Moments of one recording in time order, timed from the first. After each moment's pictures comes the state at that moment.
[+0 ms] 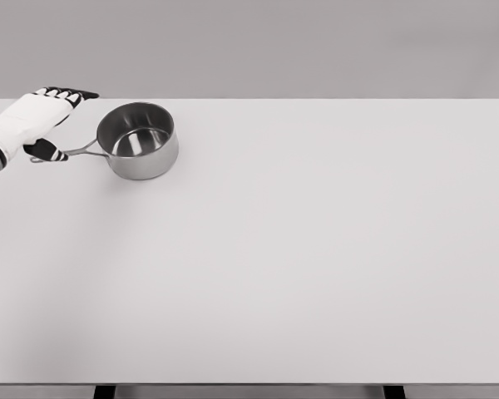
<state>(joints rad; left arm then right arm) -0.64 0.91 -0.75 -1.46 -0.38 0.03 -0.15 -0.03 0.00 0.16 0.16 0.07 -0.30 0.19</state>
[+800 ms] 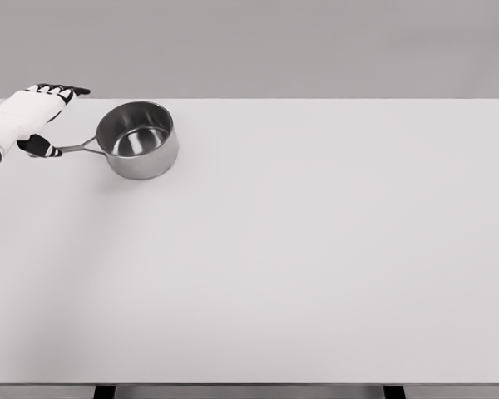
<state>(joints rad) -0.66 0.89 -0.74 -1.41 -0.38 0.03 -0.15 -0.03 0.00 0.16 0.16 0.07 -0.31 0.19</state>
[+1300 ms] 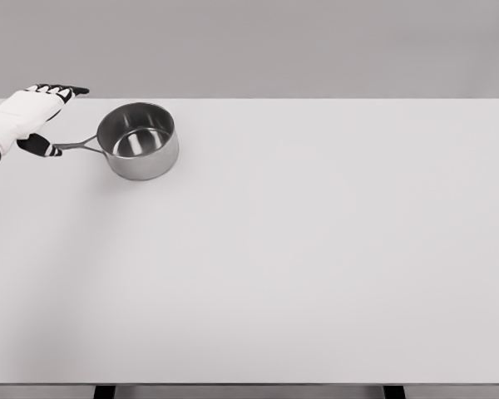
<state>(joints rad) -0.66 0.87 -0.72 -1.37 -0.38 0.00 -0.15 -0.03 0.00 0.16 0.16 0.07 -0.30 0.19</state>
